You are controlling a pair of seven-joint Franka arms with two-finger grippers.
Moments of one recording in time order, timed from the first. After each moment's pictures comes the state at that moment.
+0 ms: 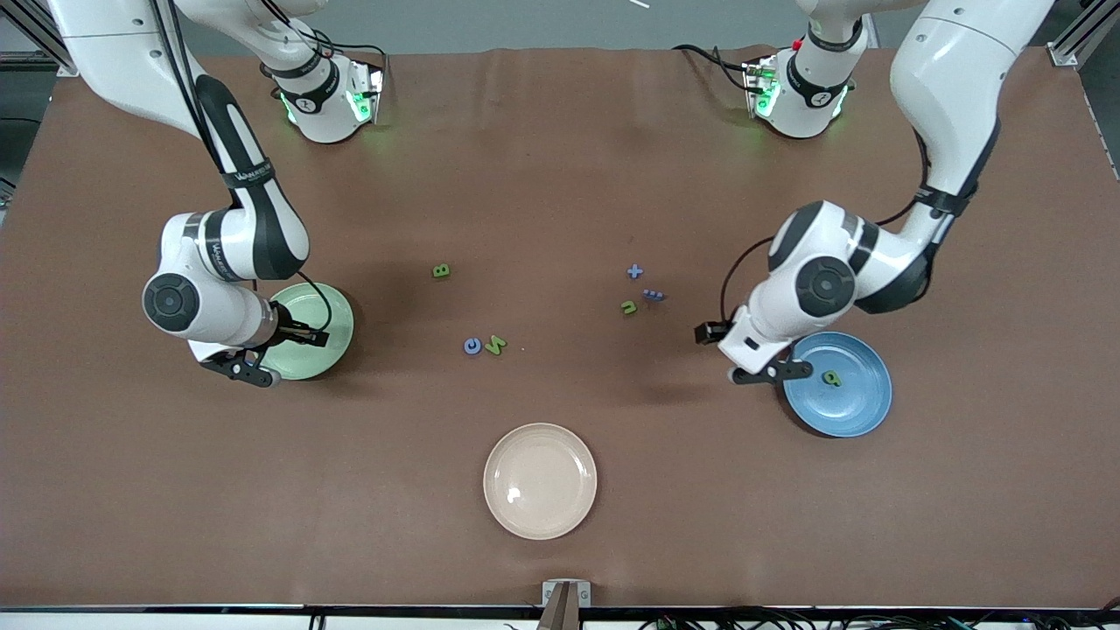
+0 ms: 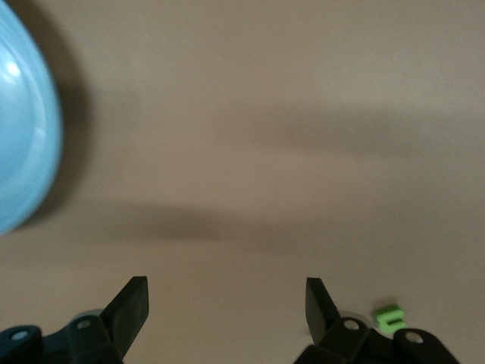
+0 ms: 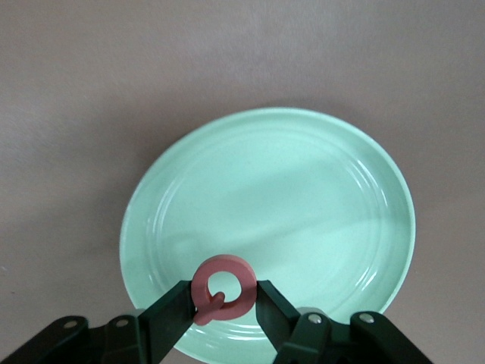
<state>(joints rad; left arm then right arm) 0.13 0.51 -0.58 -1.91 0.21 2.25 -0.63 0.15 0.39 -0.07 -2.04 0.04 2.21 0.38</state>
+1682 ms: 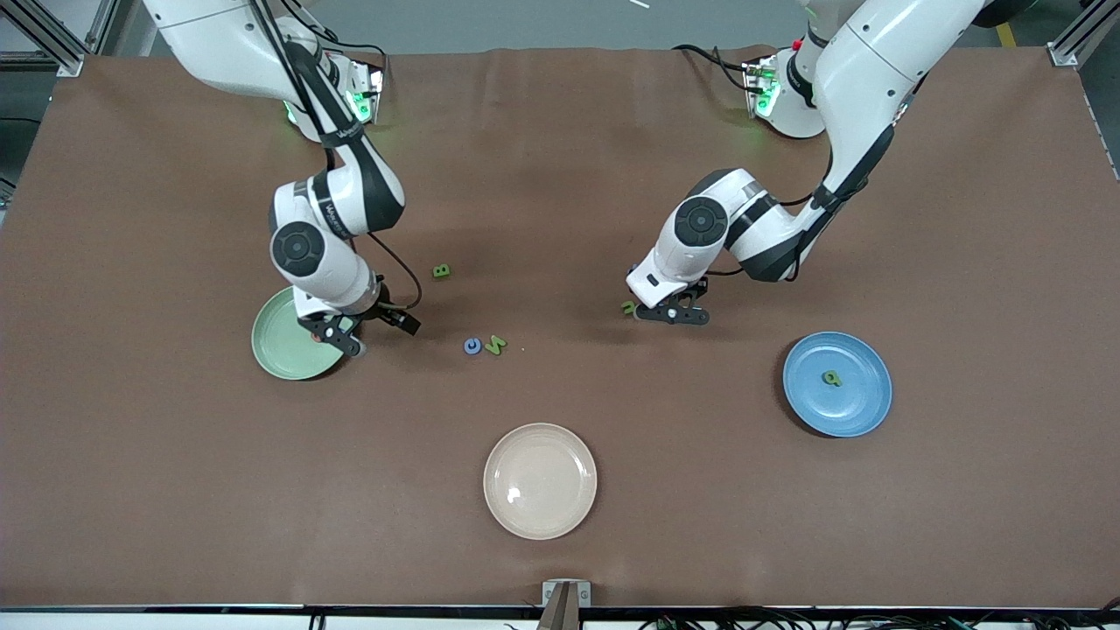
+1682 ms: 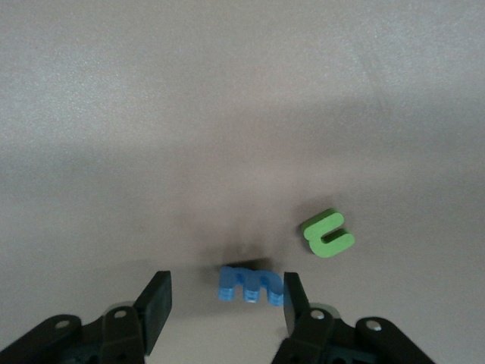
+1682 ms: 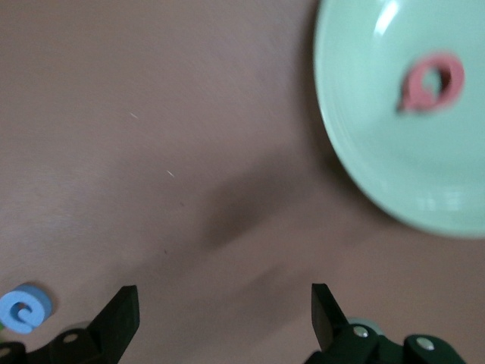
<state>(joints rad) -0.01 0.56 -0.62 -2.07 0.40 2.44 -0.78 0.43 0.35 -0.04 -2.20 0.12 2.48 0.95</state>
